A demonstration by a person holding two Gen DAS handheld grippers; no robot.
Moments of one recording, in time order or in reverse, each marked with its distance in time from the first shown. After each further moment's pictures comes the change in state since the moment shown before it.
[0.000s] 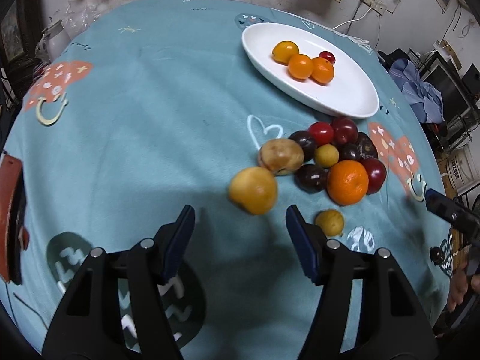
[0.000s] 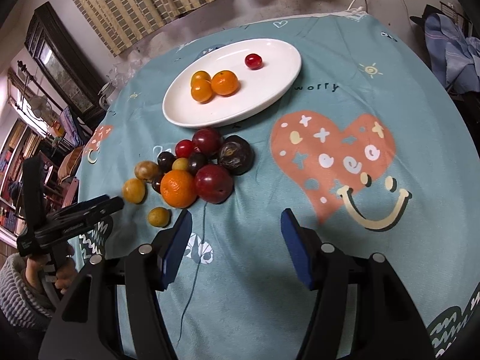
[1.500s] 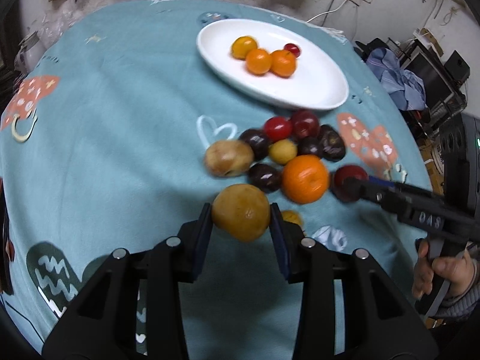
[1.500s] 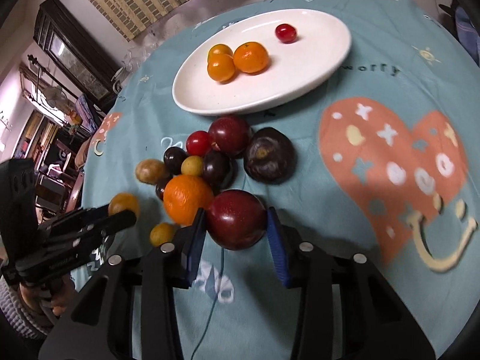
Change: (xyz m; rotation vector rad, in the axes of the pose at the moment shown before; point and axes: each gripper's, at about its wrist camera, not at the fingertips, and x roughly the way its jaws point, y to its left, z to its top) left arm -0.002 -0.038 0.006 0.076 0.005 -0.090; right arm 0.052 0.000 0.013 0.002 0.078 0.111
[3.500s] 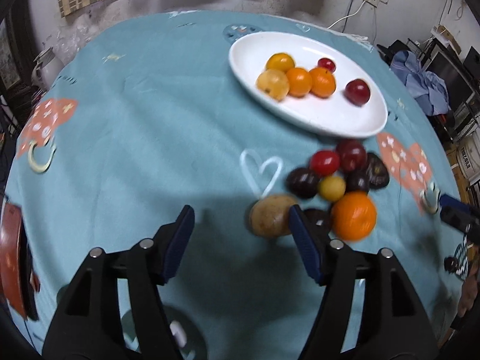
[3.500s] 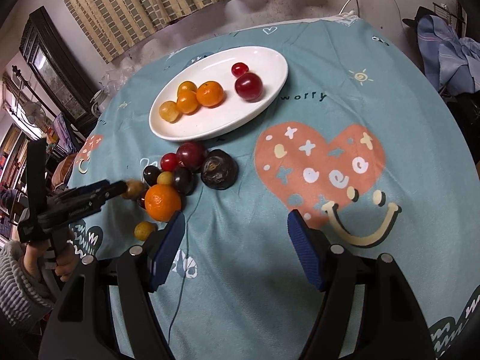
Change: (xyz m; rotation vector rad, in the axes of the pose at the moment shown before) left arm 0.010 0.028 0.018 0.001 -0.028 0.154; right arm -0.048 -0.007 -0.007 0.017 -0.104 -0.137
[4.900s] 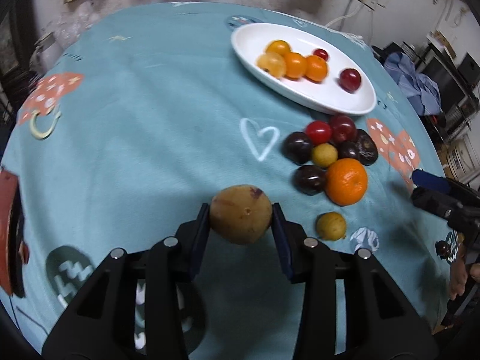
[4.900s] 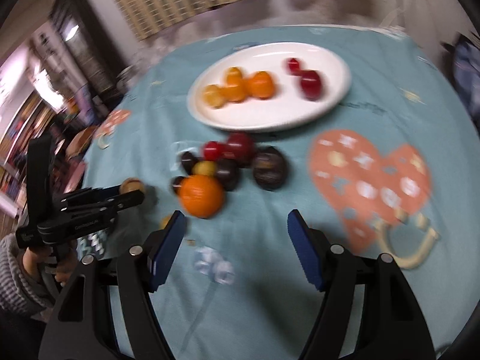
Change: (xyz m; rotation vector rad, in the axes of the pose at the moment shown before) left arm -0.012 0.010 -0.027 -0.042 0.007 -0.054; right arm 0.030 0.054 0.004 -0.191 0.064 0.130
